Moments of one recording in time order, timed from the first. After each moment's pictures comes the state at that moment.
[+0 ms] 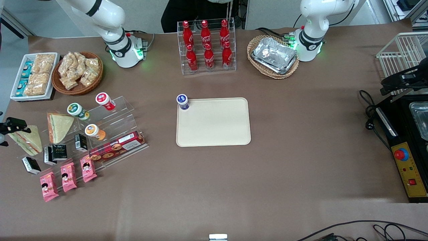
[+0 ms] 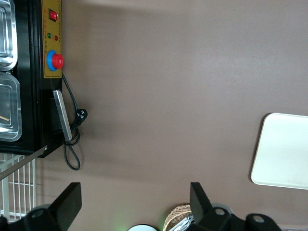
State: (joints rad) arm -0.40 0.31 -0.02 -1.62 -0.02 1.85 -0.98
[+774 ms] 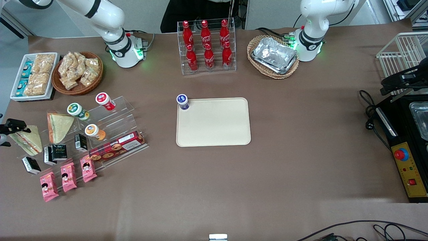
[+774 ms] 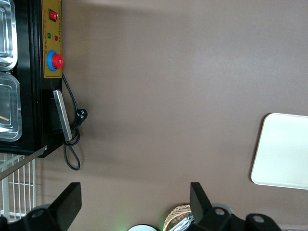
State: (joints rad) arm -0.47 0.38 -0.03 -1.63 -0.02 1.90 -1.12
